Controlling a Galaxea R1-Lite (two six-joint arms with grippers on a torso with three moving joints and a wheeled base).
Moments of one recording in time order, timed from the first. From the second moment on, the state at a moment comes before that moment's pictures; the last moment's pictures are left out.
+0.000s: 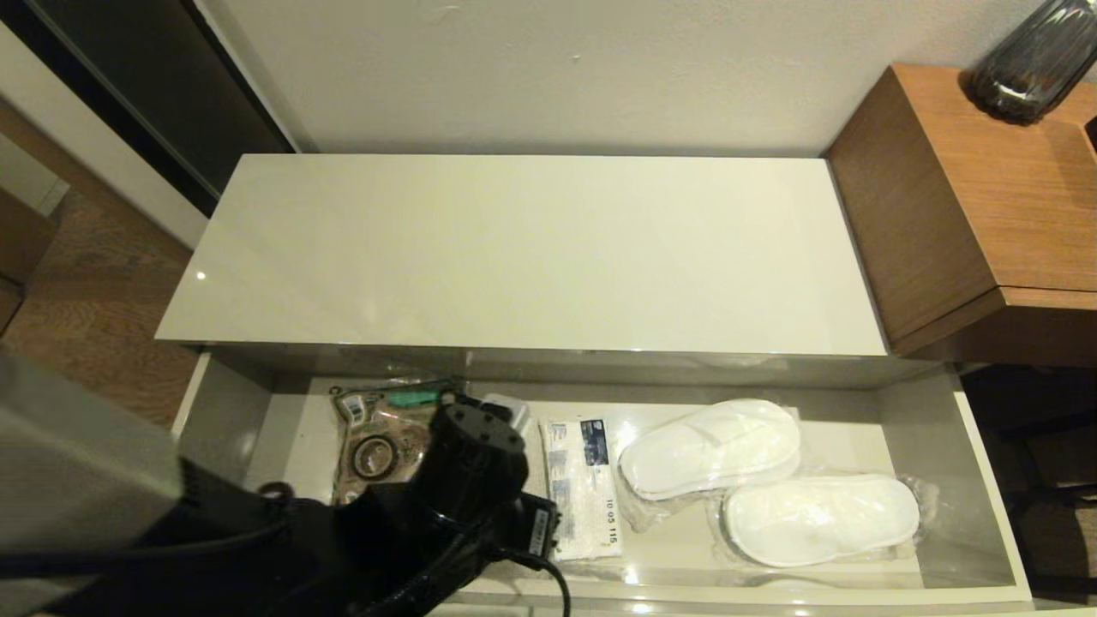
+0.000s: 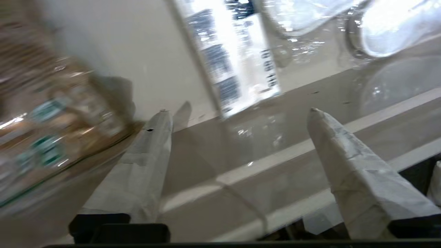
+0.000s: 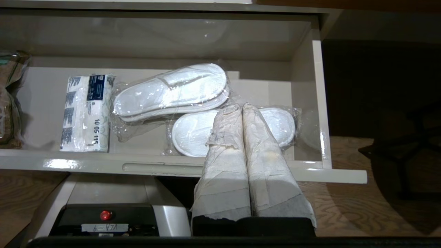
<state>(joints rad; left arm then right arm) -0.83 1.84 -0.70 -0.51 0.27 -0.29 -0.01 0.00 0.00 0.00 0.01 -0.02</state>
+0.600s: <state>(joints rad) -0.41 1.23 -0.43 -0.05 0.28 -0.29 -0.01 0.00 0.00 0.00 0.01 -0.02</state>
